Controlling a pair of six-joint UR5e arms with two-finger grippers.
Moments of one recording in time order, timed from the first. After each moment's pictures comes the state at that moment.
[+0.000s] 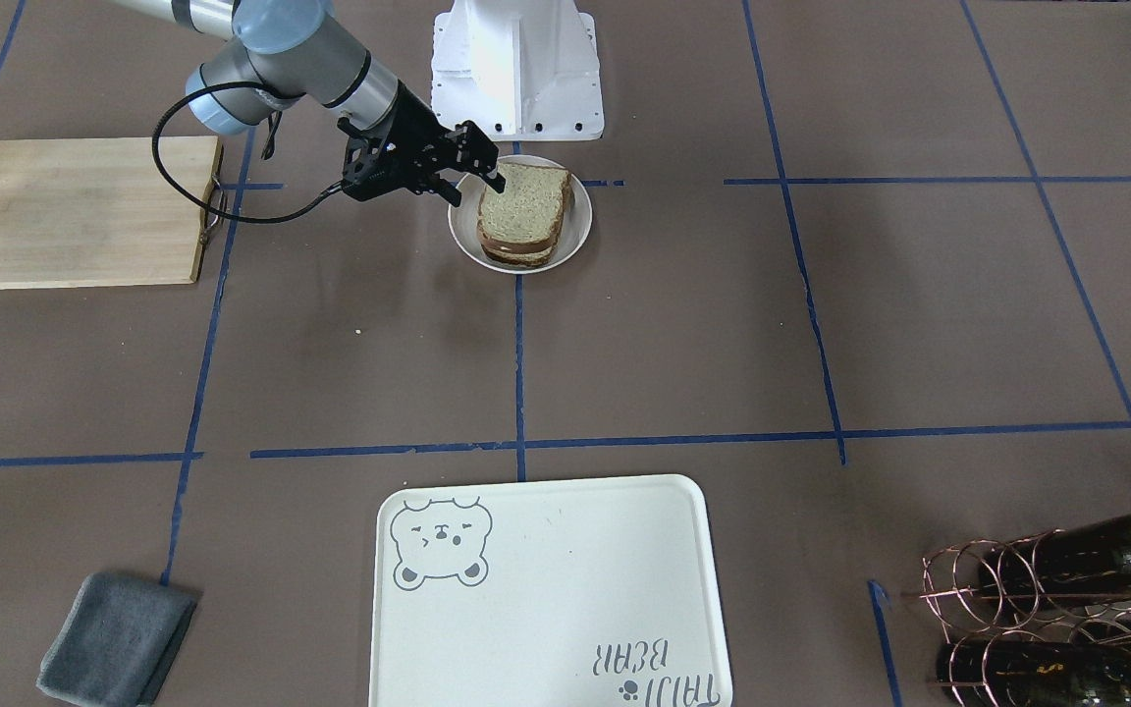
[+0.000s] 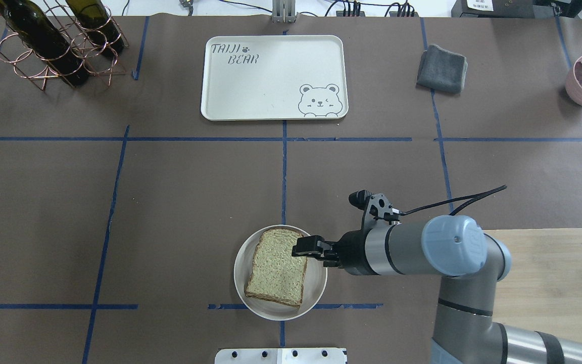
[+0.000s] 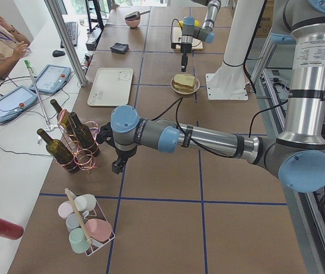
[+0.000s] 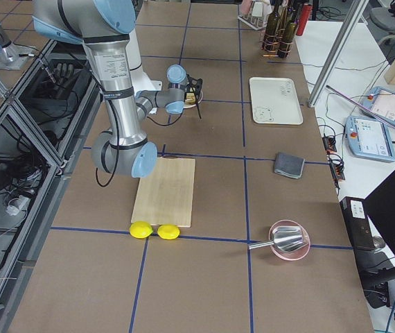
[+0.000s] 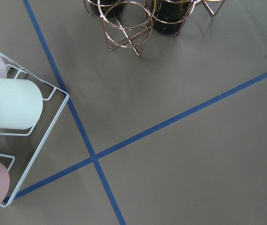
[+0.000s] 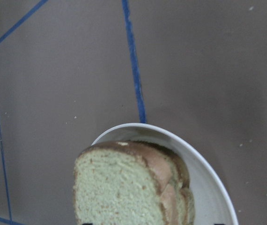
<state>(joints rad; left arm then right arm) -1.53 -1.60 -1.71 -1.70 -2.46 0.23 0.34 -1.28 1.84 -0.74 1.81 1.69</state>
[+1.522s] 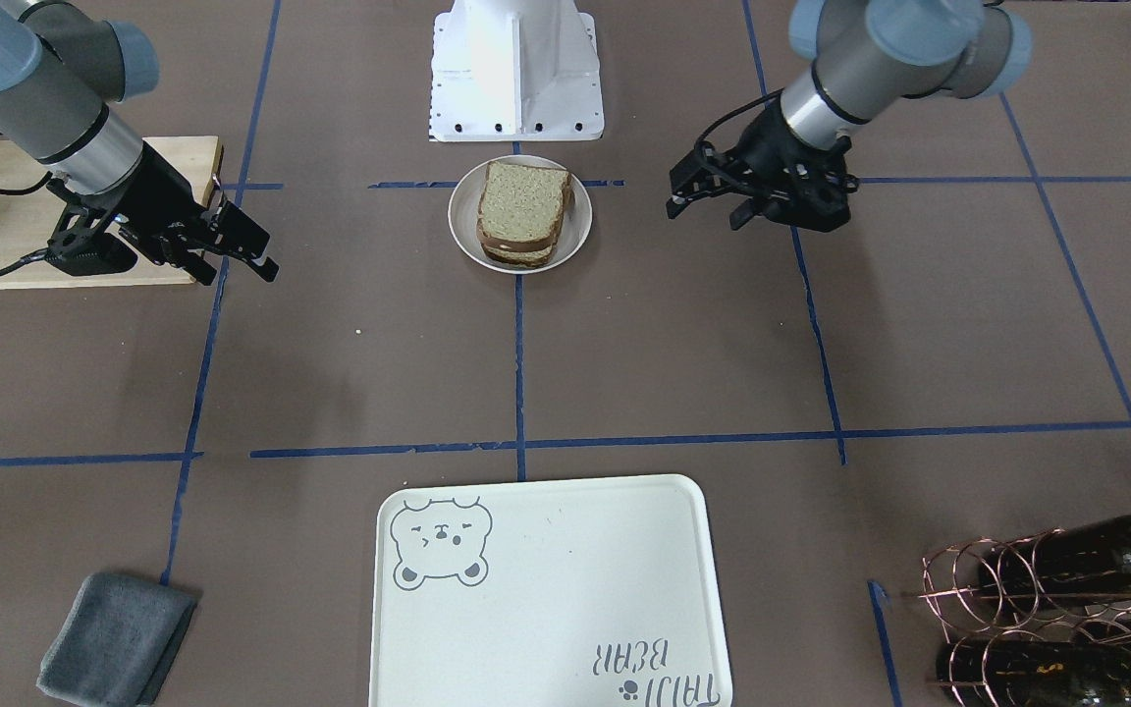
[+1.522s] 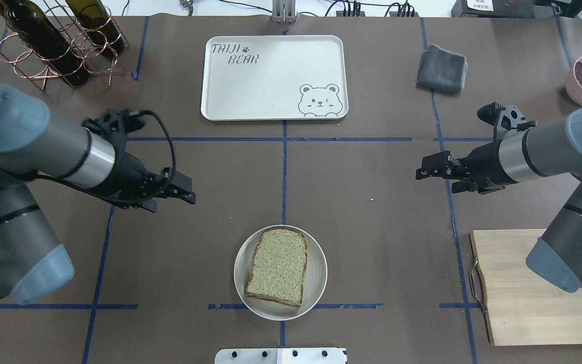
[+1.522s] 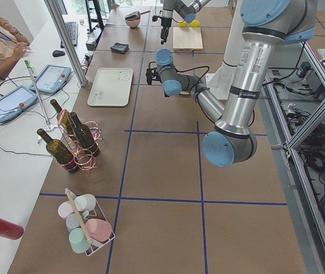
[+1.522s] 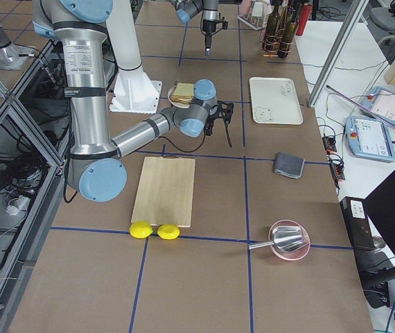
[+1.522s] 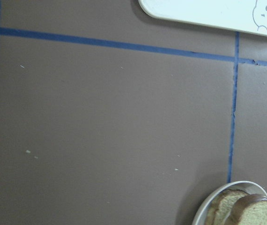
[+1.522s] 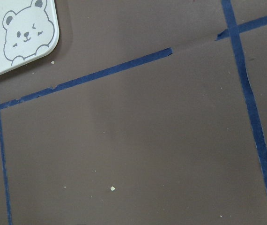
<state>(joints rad) -0.63 -1.87 -1.94 -1.98 -2.16 -1.35 0.77 -1.49 1.90 -0.93 2.11 1.41</state>
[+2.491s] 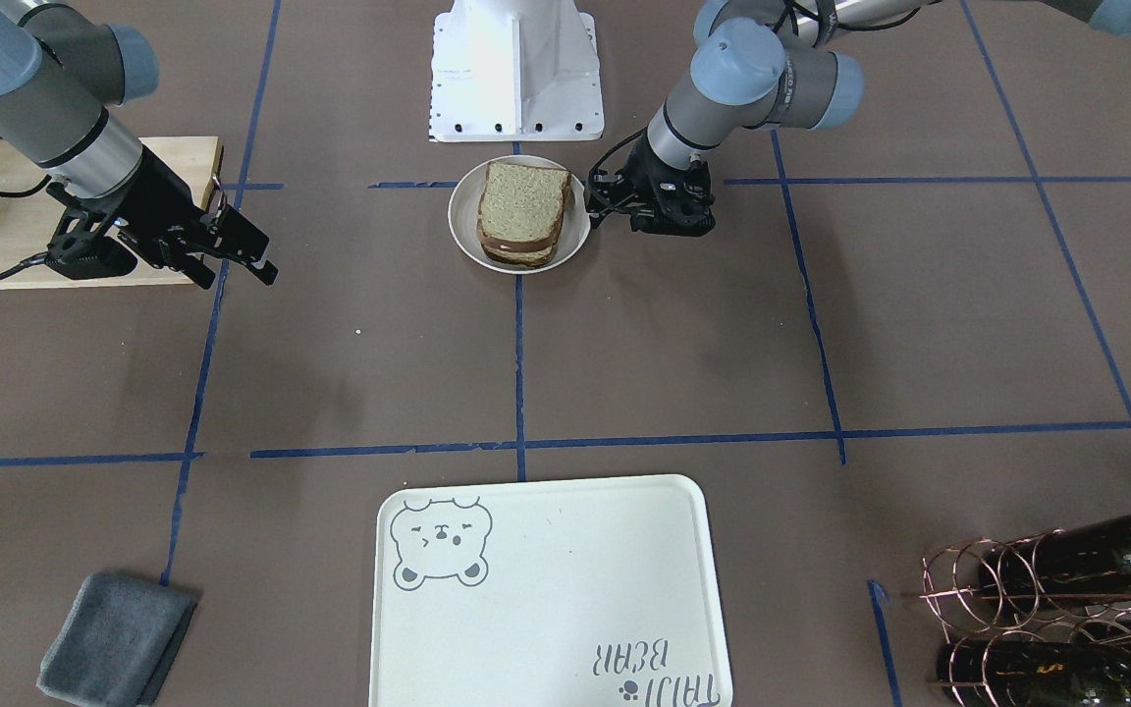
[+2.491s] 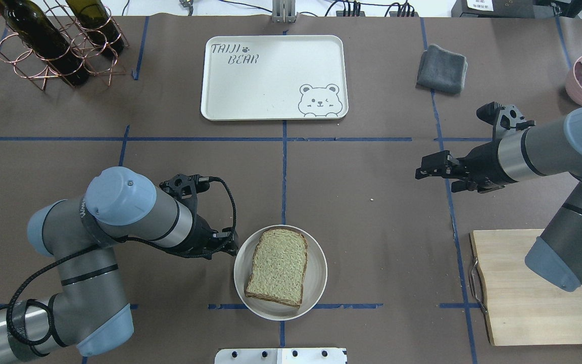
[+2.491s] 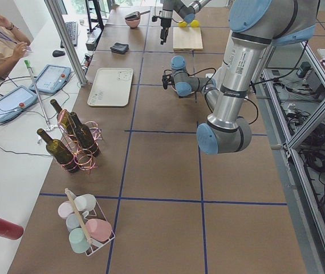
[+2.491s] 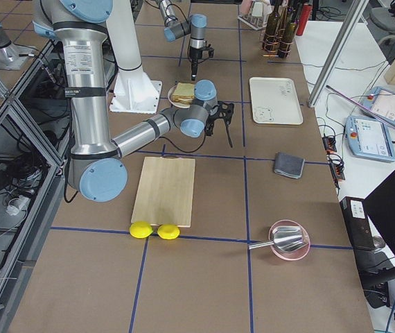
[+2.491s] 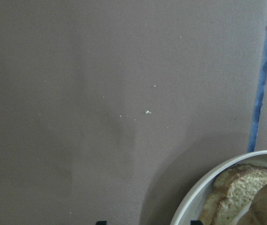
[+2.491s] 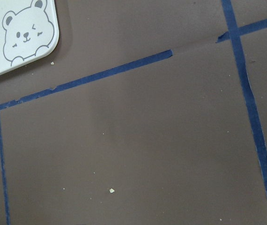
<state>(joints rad) -0.42 -1.97 -1.80 -1.99 -2.02 -1.45 0.77 -1.49 1.89 -0.92 2.11 1.41</state>
